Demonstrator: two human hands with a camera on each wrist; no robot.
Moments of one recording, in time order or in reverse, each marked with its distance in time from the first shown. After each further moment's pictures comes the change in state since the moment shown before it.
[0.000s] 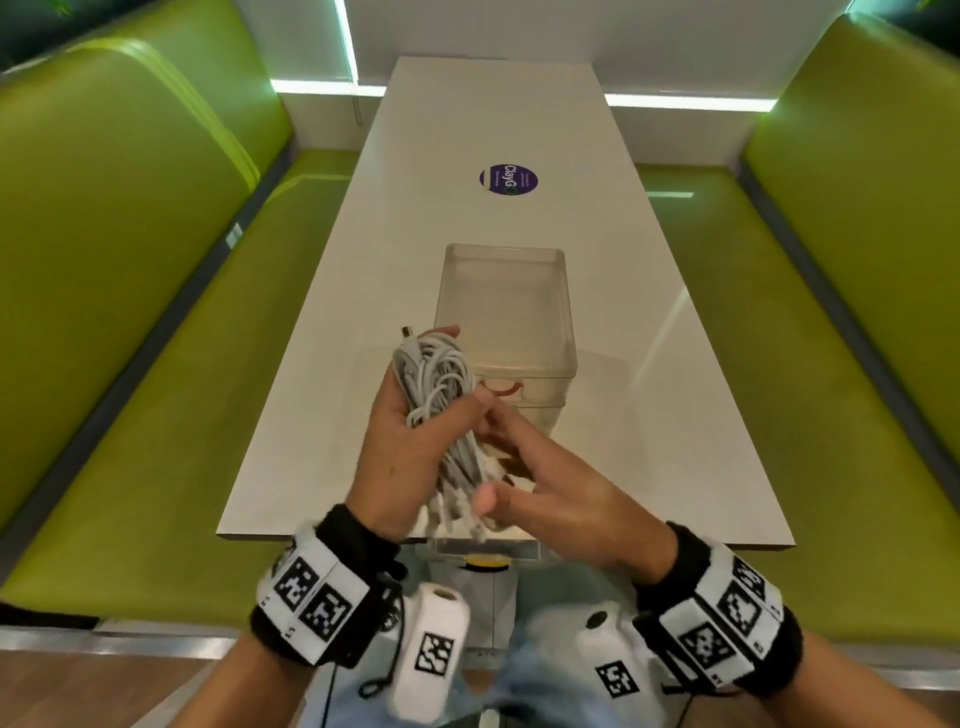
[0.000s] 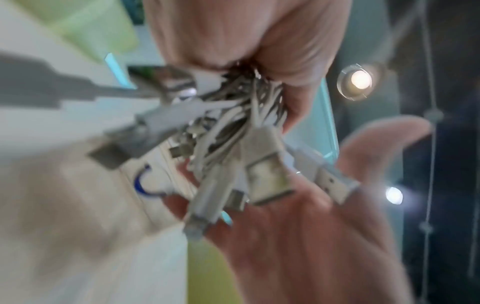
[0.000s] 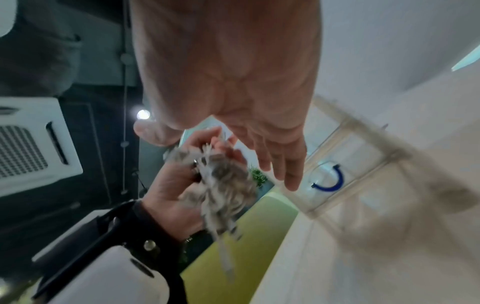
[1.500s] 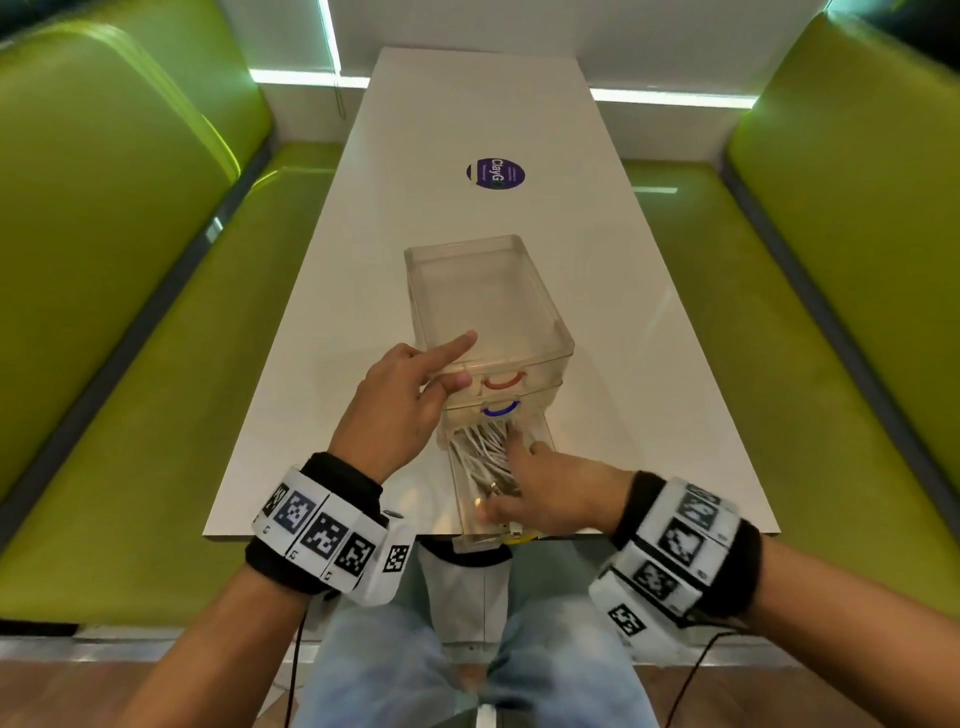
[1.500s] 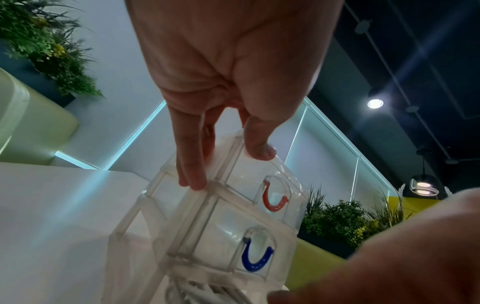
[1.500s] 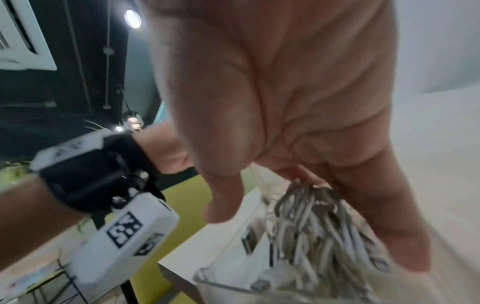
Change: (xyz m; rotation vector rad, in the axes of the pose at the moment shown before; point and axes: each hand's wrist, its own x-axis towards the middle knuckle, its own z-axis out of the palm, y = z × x) left_hand 0.049 -0.024 -0.034 1.017 -0.122 0.163; right_hand 0.021 0.040 -0.011 -0.790 -0.263 0.663
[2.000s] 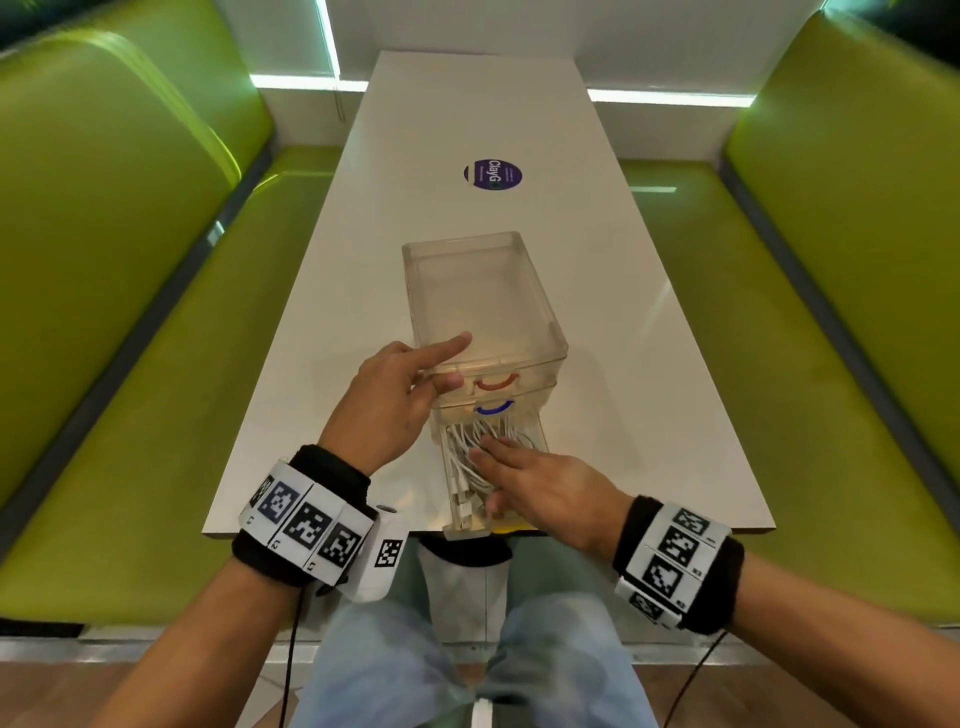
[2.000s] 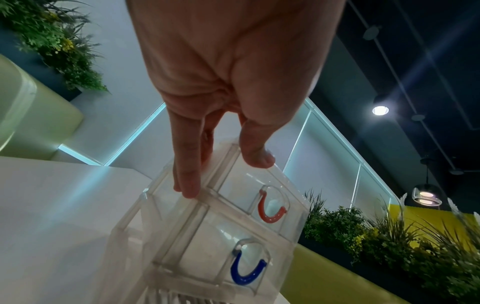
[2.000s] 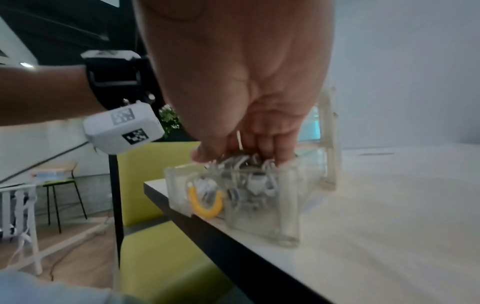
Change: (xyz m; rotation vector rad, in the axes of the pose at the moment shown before) left_hand 0.001 0.004 -0.005 -0.018 -0.045 -0.025; right_hand 0.007 0.037 0.027 -0.387 0.297 -0.408
